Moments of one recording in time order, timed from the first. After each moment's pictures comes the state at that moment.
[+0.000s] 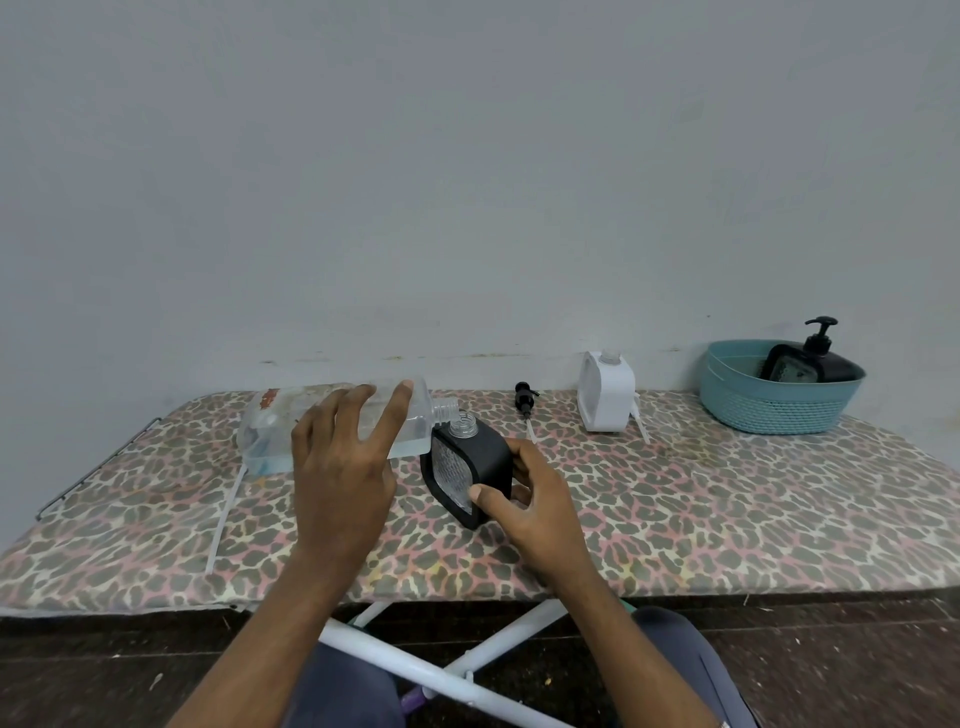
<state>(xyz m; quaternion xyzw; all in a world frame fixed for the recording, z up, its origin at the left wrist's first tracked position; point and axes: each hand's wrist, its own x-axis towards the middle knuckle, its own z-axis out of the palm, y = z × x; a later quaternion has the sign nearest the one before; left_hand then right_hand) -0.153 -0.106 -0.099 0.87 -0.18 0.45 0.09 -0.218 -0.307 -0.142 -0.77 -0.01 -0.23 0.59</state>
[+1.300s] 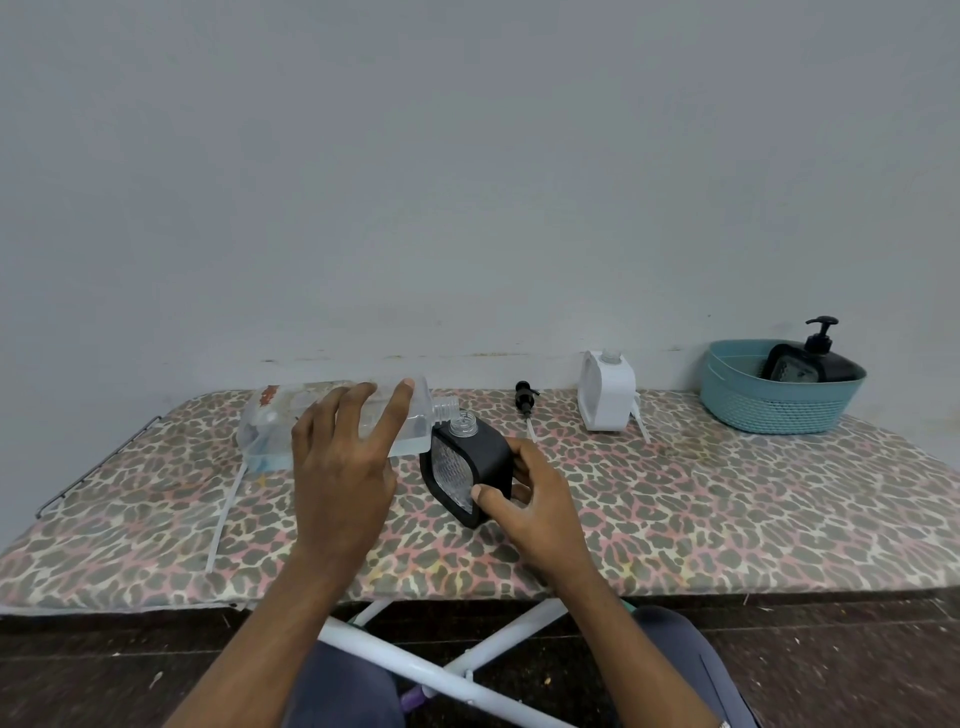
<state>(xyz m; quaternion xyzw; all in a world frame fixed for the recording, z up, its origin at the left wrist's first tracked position) -0.153 -0.106 -0.097 0.87 -0.18 0.45 0.09 -0.217 -0.308 -0.144 -0.78 -0.01 -0.23 0.59</state>
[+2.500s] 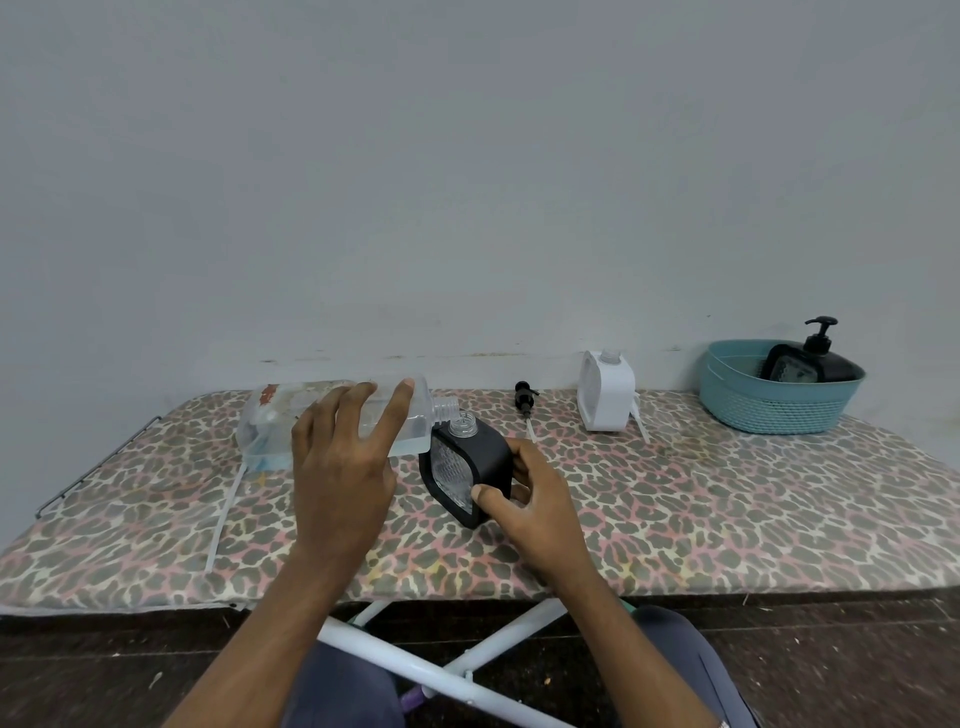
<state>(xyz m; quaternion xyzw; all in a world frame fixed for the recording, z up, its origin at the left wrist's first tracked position) -0.154 -0.106 -0.096 0.87 -0.18 0.45 0.08 -0.216 -0.306 -0.144 -0.78 -0.01 -0.23 0.58</state>
